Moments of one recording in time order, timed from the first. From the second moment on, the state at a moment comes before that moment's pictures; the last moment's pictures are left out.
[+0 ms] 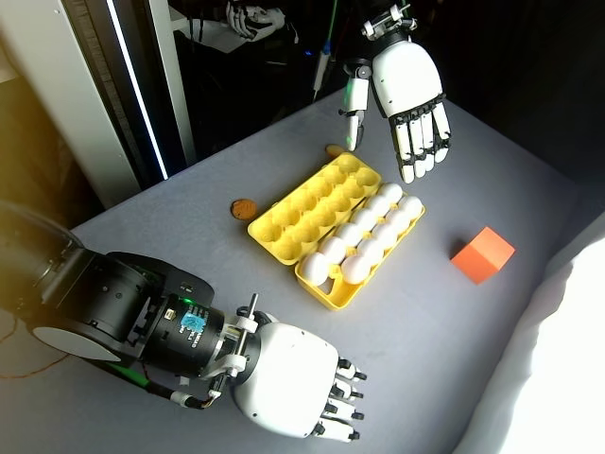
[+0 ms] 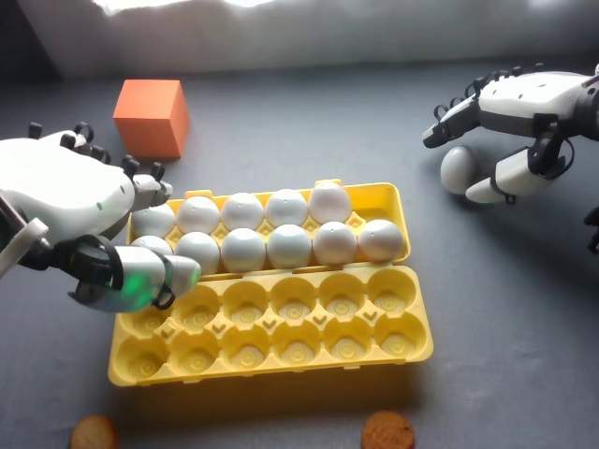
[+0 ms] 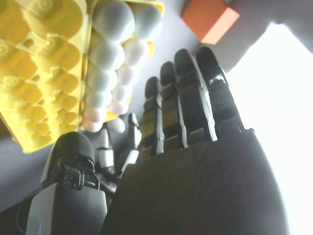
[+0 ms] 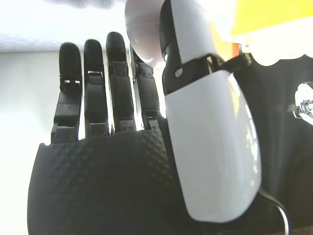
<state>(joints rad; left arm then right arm) 0.19 -0.72 0.59 -1.59 -0.64 2.63 -0.28 -1.24 1.50 0.03 0.19 -0.68</state>
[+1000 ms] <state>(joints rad) 0.18 -0.72 0.59 -1.61 -0.70 2.61 -0.30 -1.25 1.51 0.03 0.20 -0.68</state>
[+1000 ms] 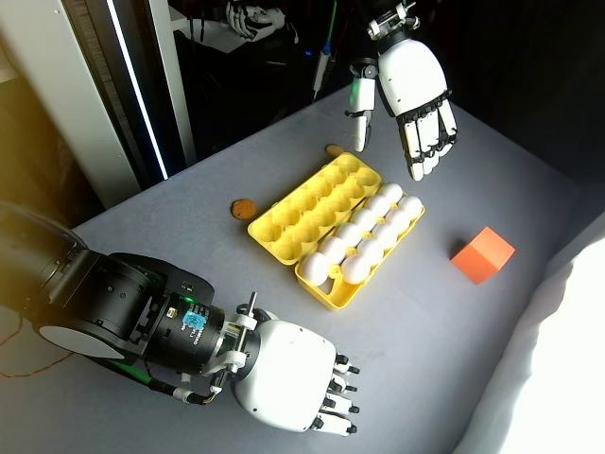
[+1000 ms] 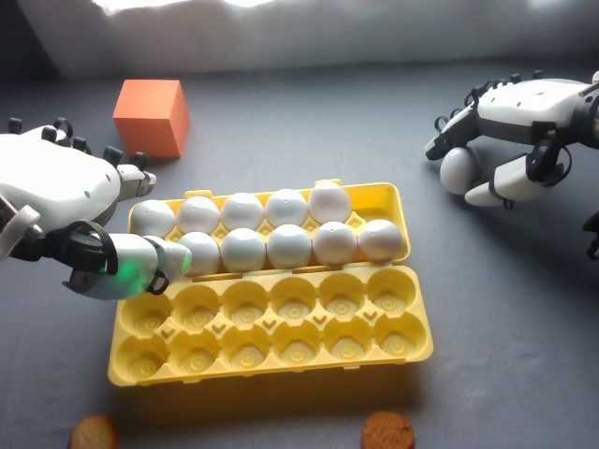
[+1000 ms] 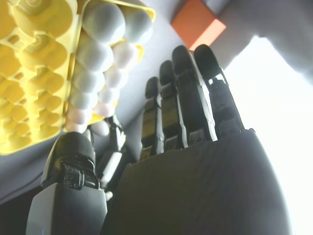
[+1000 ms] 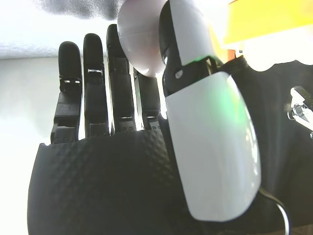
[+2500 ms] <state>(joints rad) 0.18 -0.72 0.59 -1.61 -0.71 2.61 -0.23 -1.25 1.48 0.01 0.26 -0.57</state>
